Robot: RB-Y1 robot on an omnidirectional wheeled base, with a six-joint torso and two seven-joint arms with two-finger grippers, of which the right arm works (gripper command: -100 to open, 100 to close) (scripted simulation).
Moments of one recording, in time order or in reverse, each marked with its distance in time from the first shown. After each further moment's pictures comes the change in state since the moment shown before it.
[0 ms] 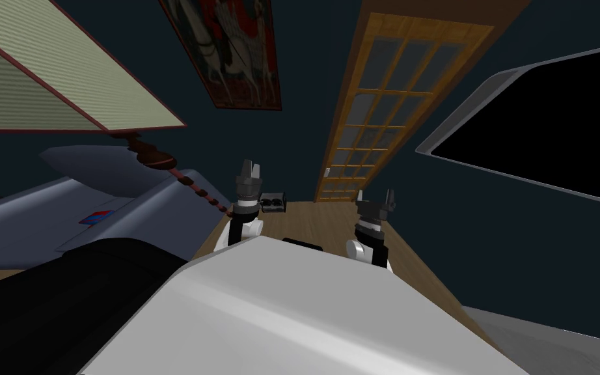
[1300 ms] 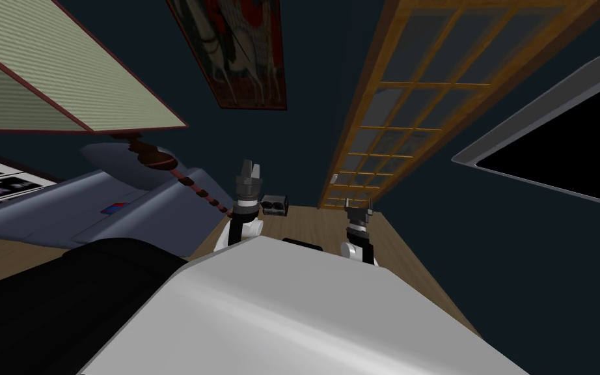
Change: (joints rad) arm -0.055 -0.082 0.081 0.268 -0.147 -0.079 -0.242
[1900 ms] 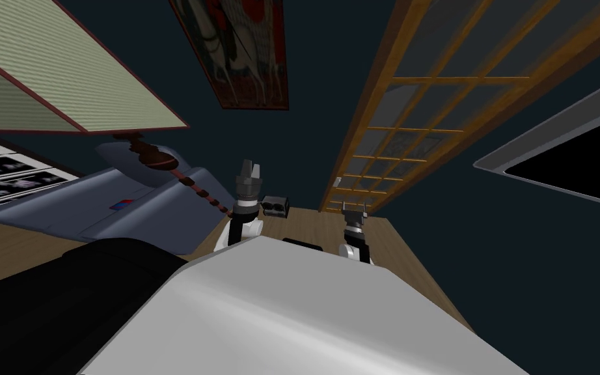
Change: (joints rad) arm -0.031 -0.034 0.037 0.133 -0.069 -0.038 -0.112
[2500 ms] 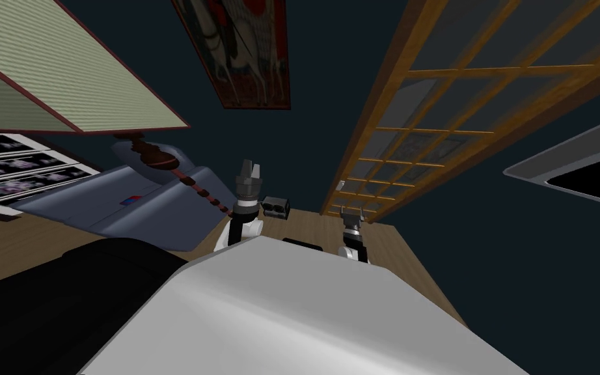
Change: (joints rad) arm -0.029 -0.037 0.037 0.136 -0.070 -0.043 -0.117
